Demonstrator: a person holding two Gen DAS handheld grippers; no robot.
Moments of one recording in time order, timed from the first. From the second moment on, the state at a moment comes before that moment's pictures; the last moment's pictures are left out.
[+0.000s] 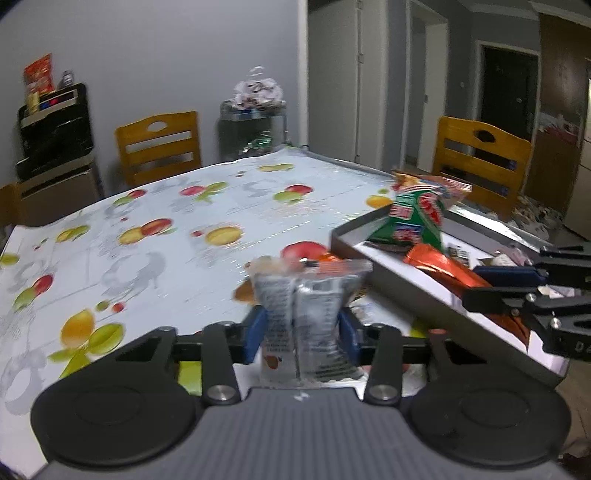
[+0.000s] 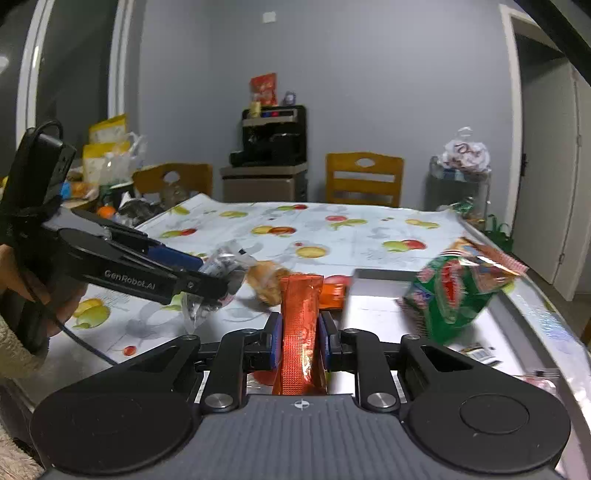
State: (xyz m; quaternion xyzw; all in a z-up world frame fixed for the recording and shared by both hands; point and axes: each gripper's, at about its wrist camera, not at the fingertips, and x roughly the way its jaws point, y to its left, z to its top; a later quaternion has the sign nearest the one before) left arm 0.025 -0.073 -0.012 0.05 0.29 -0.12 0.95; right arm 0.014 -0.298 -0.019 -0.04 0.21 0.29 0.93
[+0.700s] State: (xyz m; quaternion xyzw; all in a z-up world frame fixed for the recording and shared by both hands) left arm 0.064 -0.087 -0.046 0.01 0.37 -0.10 0.92; right arm 0.017 -0.327 -0.030 -0.02 0.22 0.28 0.93
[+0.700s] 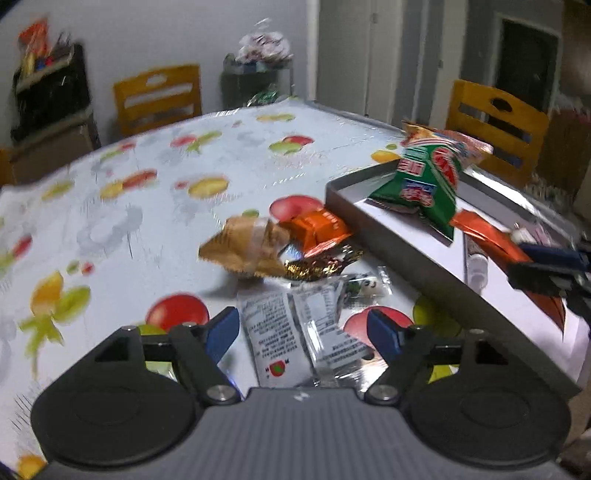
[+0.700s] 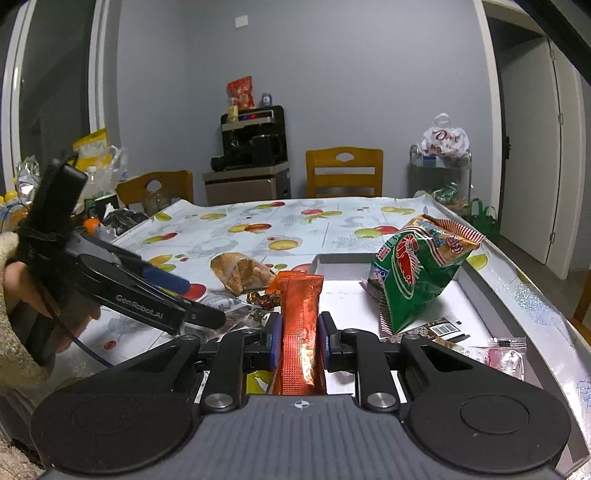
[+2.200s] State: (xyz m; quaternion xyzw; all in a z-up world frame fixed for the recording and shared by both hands) left arm 0.154 -0.174 -0.002 0.00 0.32 -0.17 0.93; right arm 0.069 -0.339 -0.040 -0.03 0.27 0.22 0.94
